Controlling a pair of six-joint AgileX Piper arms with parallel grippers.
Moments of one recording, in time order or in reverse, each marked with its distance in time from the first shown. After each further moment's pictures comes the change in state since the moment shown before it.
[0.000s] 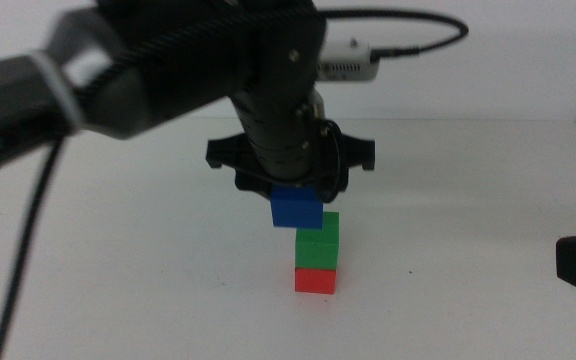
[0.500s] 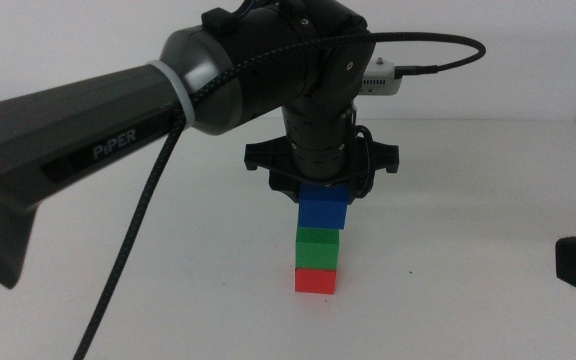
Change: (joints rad) left arm -0.002 0.190 -0.176 -0.012 0.051 -0.012; right arm 0.000 0.000 0.000 0.000 0.000 0.000
